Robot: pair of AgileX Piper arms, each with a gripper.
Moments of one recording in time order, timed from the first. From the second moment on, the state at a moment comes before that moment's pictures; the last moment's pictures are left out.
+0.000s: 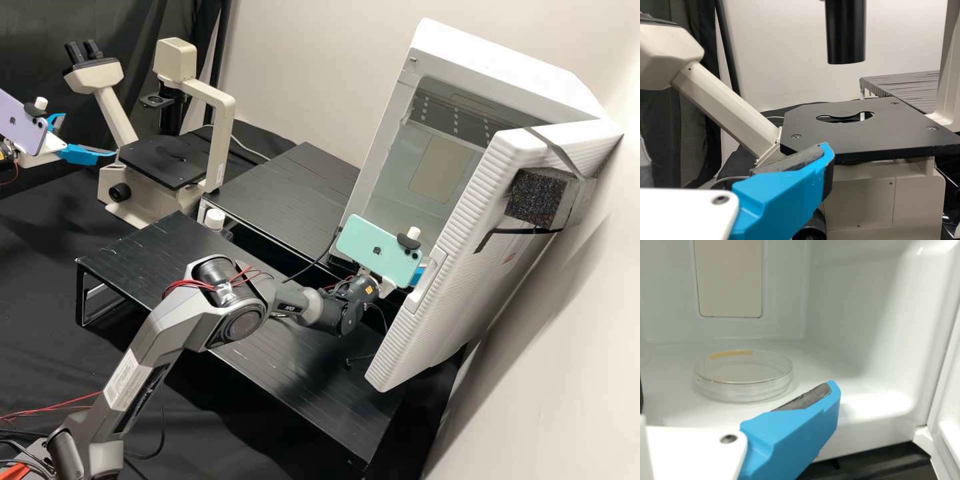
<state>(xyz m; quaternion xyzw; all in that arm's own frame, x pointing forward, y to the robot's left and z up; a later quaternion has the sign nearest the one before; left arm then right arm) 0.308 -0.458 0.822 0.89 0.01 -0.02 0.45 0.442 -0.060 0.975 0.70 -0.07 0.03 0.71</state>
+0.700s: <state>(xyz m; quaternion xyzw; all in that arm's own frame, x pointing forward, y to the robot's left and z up) 0.308 -0.458 0.822 0.89 0.01 -0.02 0.45 0.451 -0.054 0.993 0.68 -0.05 -0.01 0.73</state>
